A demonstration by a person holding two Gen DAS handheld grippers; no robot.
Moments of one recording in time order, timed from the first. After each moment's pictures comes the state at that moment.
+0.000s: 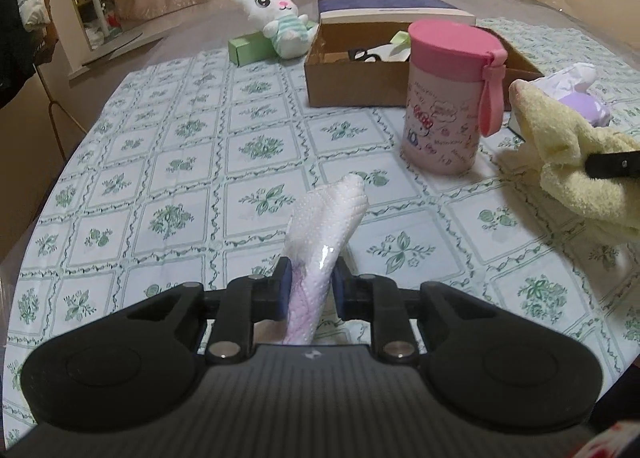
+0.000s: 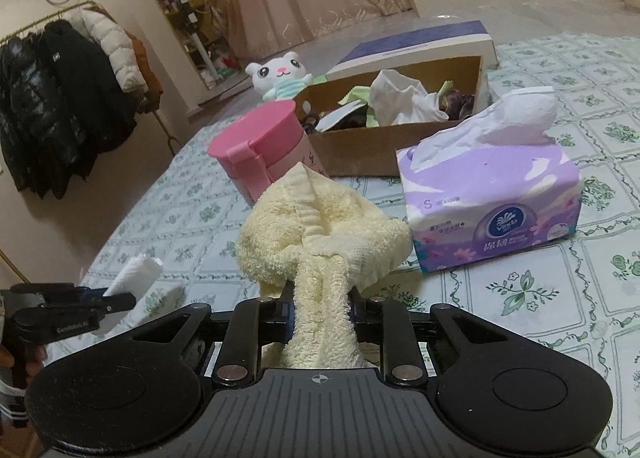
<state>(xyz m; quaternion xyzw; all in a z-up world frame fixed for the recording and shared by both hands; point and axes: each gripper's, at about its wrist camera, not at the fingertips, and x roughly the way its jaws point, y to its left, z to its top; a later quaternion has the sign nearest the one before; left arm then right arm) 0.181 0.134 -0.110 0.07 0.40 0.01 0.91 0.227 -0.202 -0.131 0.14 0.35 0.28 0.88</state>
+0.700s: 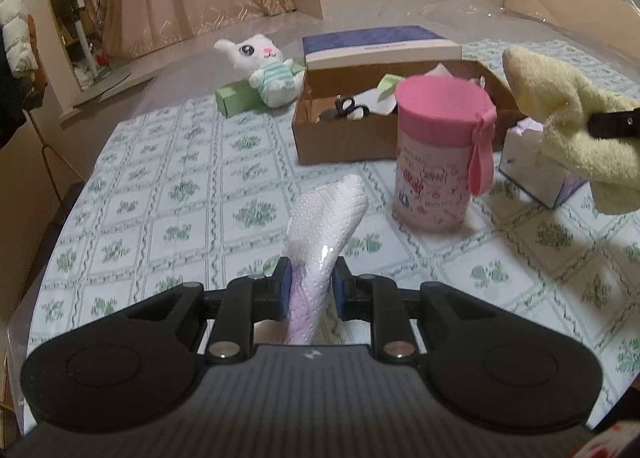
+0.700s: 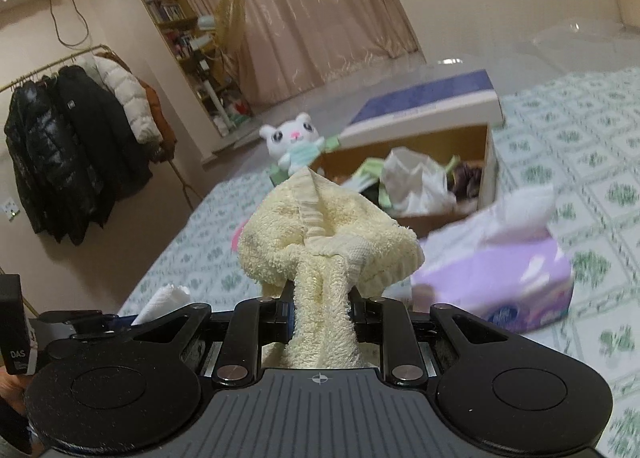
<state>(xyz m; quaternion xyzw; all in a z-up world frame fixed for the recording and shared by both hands) 0.210 0.126 -0.076 0.09 0.36 -0.01 0.93 0.248 -0.218 -0.074 0.17 0.29 0.29 0.89</state>
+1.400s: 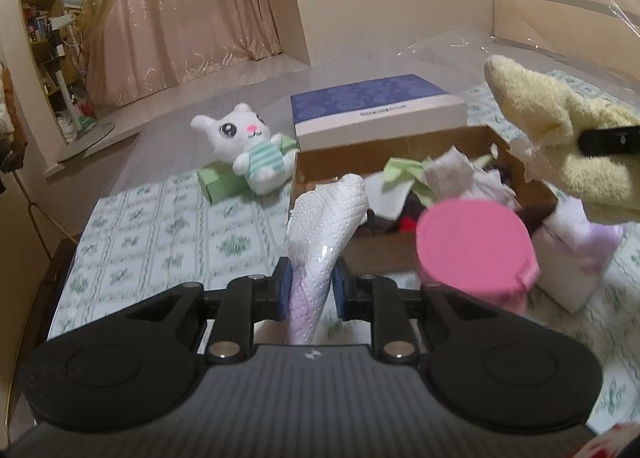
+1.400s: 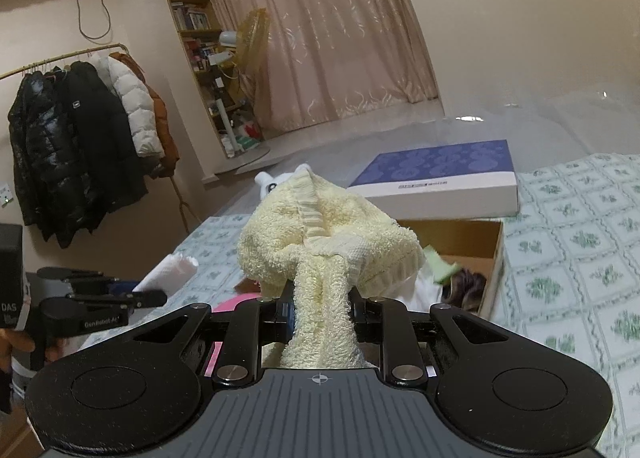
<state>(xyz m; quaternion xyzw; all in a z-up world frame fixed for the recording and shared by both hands) 0.323 0.111 -0.036 0.11 0.31 -0.03 0.94 0.336 -0.216 -0.045 0.12 0.24 0.31 0.91</state>
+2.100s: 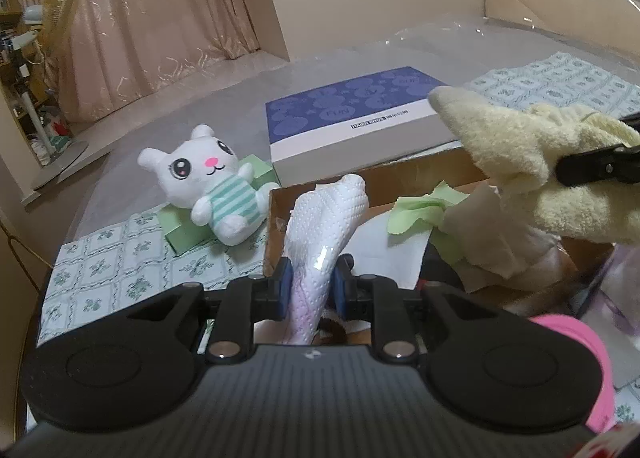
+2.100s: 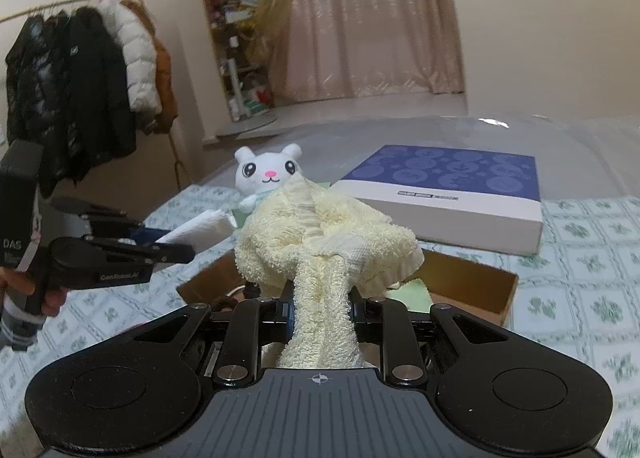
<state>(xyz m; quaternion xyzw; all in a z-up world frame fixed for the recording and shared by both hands) 0.452 0.080 -0.058 0.15 0.32 -0.06 0.93 0.442 -0.193 -0.066 0.03 0.25 0.34 0.91</state>
